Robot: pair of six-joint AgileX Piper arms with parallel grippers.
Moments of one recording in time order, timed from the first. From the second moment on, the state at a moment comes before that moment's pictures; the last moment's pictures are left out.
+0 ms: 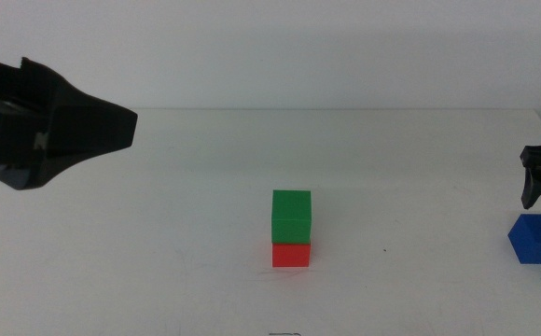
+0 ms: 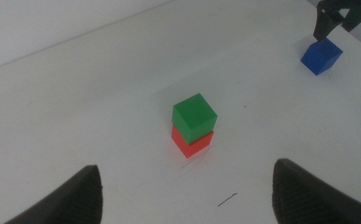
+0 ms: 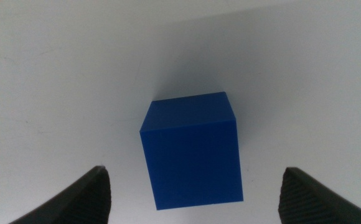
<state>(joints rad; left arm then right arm) -0.43 0.90 -1.23 -0.23 1.02 0.16 -0.14 1.90 -1.50 0.03 1.22 0.01</state>
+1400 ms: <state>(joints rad) -0.43 0.90 -1.23 -0.23 1.02 0.16 -0.14 2.06 -1.50 0.03 1.21 0.03</state>
